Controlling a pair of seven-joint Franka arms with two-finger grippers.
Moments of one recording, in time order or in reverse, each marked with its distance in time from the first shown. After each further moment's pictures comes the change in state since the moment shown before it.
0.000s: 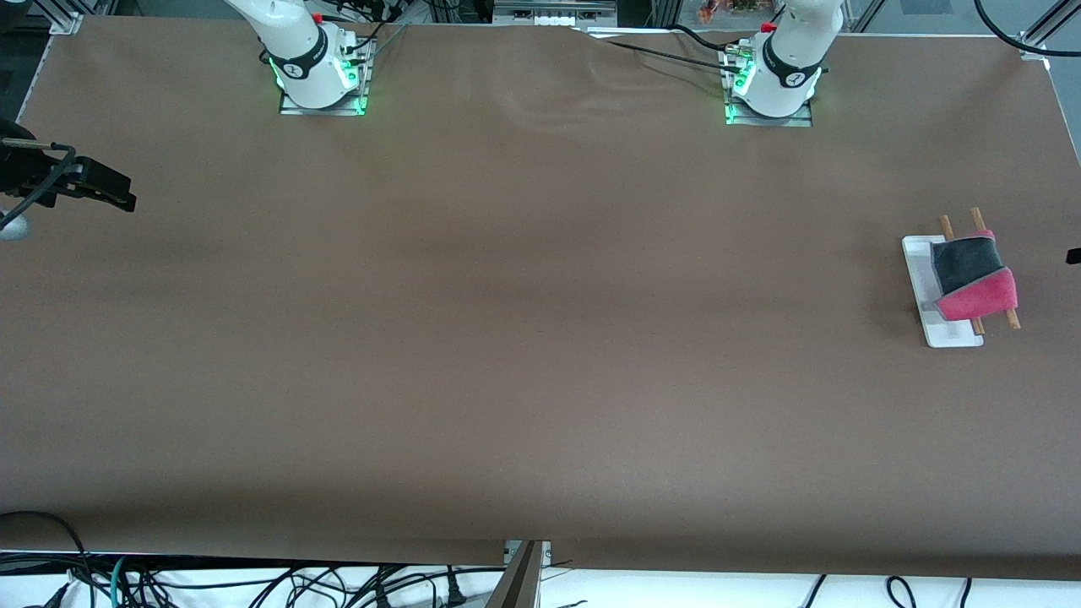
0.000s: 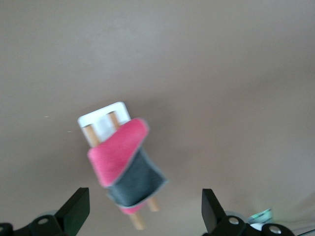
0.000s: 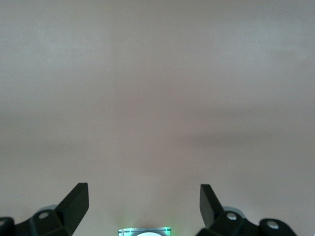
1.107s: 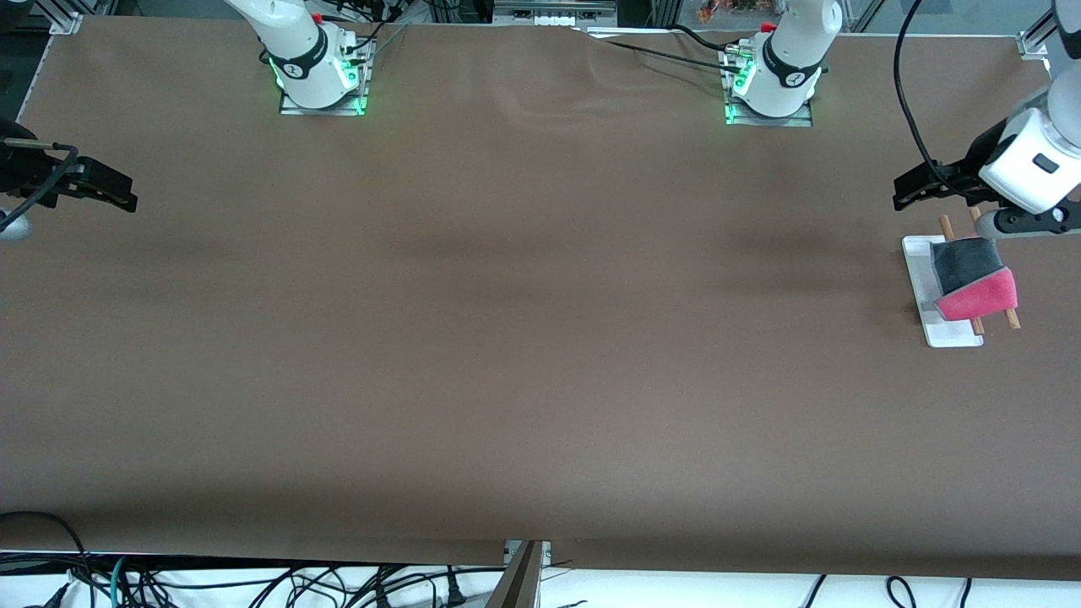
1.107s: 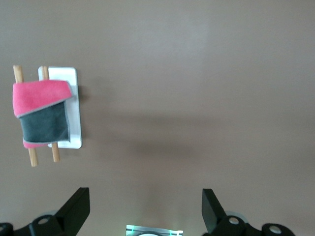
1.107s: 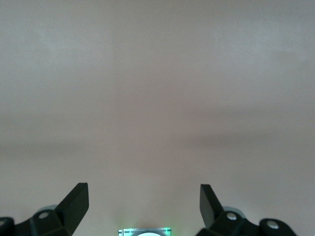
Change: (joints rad) left arm -0.203 -0.531 -0.218 -0.558 0.077 0.145 -0.795; right arm 0.000 0.000 0.002 0.000 0.000 0.001 0.000
